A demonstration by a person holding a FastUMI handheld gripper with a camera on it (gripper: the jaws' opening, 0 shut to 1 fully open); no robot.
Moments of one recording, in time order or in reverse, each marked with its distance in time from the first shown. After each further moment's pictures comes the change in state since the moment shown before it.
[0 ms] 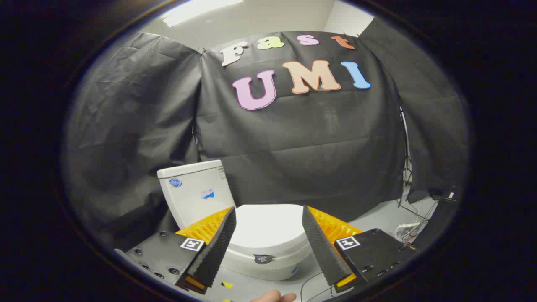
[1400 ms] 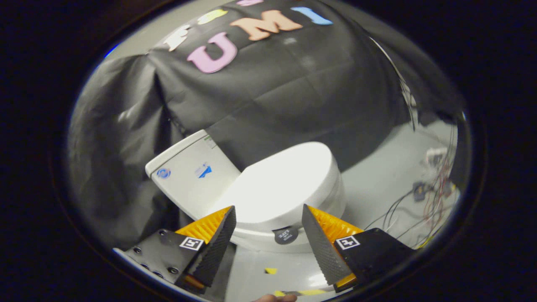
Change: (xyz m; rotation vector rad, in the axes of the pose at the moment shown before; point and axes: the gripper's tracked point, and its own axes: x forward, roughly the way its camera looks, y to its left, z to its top) arm 0.055 0.011 -0.158 0.466 0.363 -0.027
